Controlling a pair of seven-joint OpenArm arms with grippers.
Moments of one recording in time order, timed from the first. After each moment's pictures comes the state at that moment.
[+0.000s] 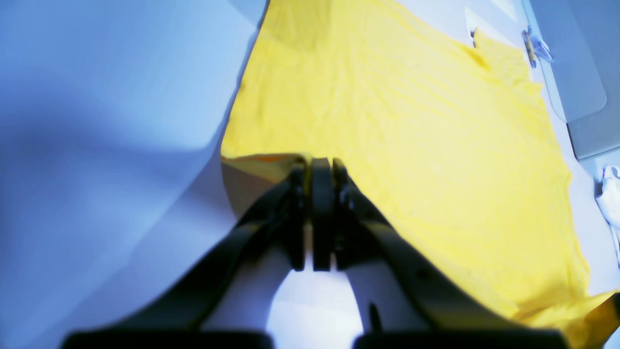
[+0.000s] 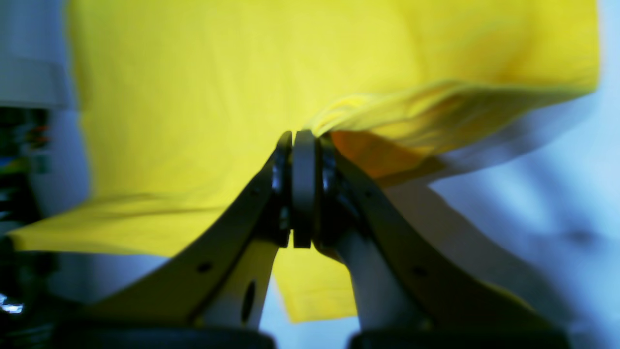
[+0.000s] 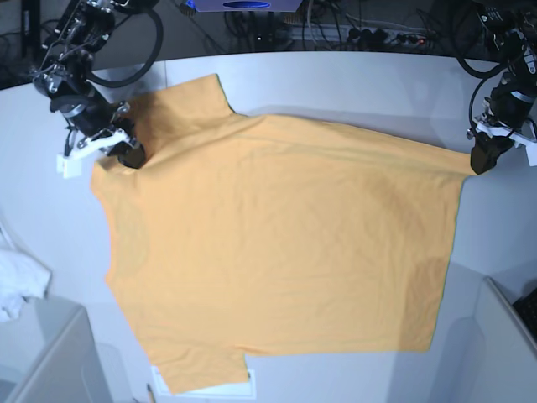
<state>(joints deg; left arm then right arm) 26.5 -17.5 -43.3 106.9 -59.4 -15.5 48.8 -15.7 -0.7 32.7 107.4 49.9 11.8 -64.8</state>
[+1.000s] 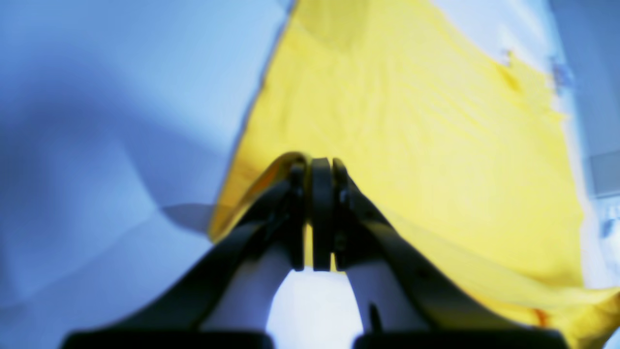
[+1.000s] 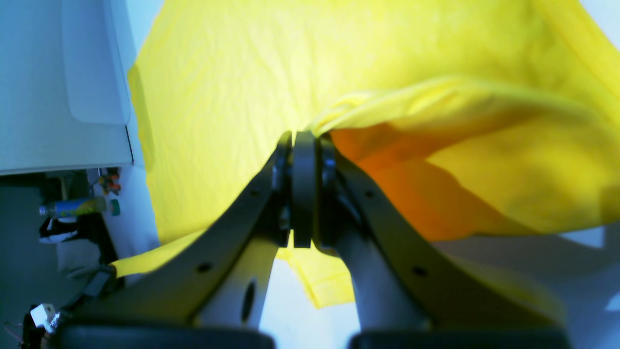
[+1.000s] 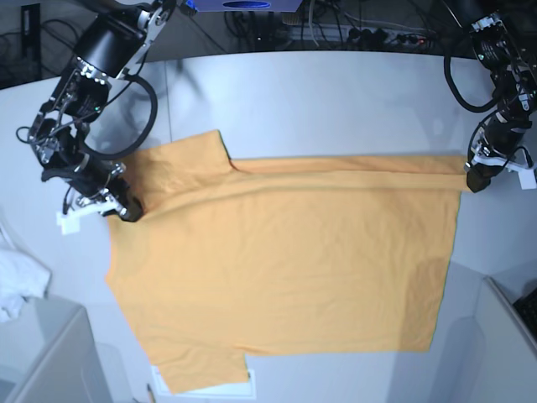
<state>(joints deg) 13.0 -17.5 -40.2 92.3 -51.2 -15.1 49.1 5.5 0.1 34.8 90.7 42.8 7.4 -70.6</state>
